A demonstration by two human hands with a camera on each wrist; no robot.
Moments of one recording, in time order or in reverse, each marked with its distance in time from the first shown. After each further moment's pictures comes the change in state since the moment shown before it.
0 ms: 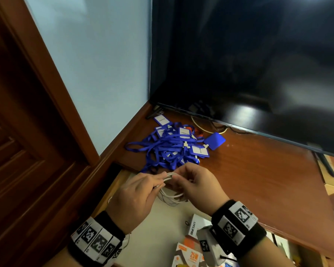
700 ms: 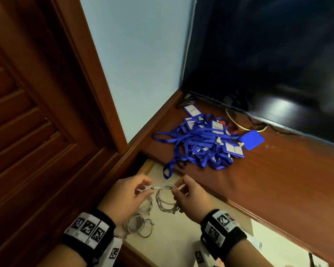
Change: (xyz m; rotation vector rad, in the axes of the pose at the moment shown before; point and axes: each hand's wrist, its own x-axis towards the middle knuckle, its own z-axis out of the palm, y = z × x) left_hand -0.060 -0.081 -0.046 -0.094 -0.348 -0.799; right_hand 0.041 0.060 0.123 -0.014 -0.200 0.185
